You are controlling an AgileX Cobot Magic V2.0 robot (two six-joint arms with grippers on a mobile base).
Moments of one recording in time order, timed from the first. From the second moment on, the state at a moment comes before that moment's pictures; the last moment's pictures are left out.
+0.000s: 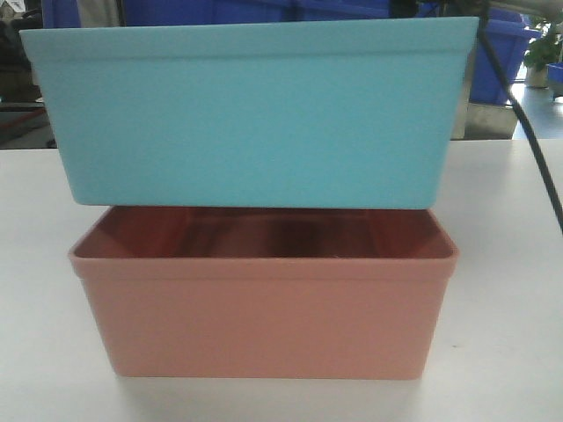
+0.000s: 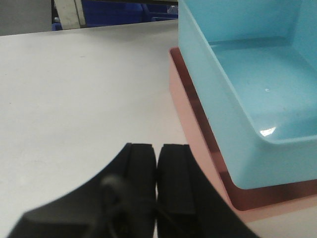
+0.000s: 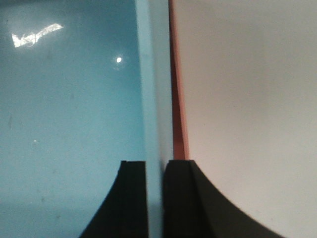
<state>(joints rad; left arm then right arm) -0.42 0.64 -0.75 0.13 0.62 -0.19 0.42 1.73 -1.61 0.05 1.08 0.61</state>
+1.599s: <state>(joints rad) -0.42 0.64 -0.75 0.11 0.62 -0.19 0.42 1.82 -1.61 0.04 1.08 0.54</state>
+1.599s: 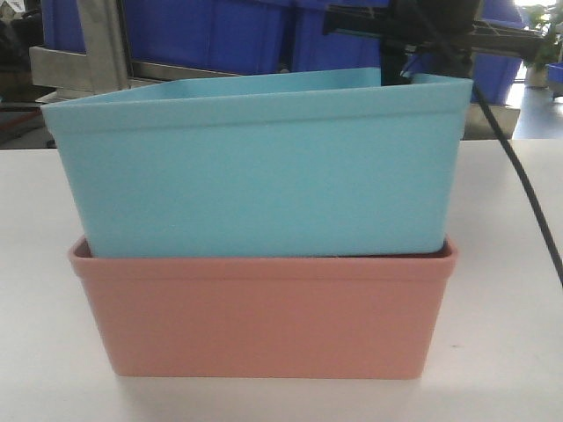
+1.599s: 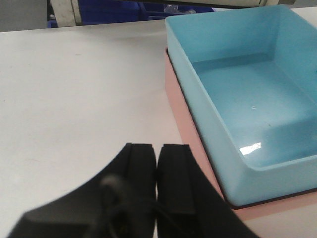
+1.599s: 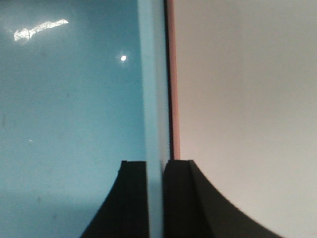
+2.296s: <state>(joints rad) -0.42 0.64 -0.75 0.11 0.62 -0.19 0.42 1.87 -1.61 0.04 1.08 0.54</state>
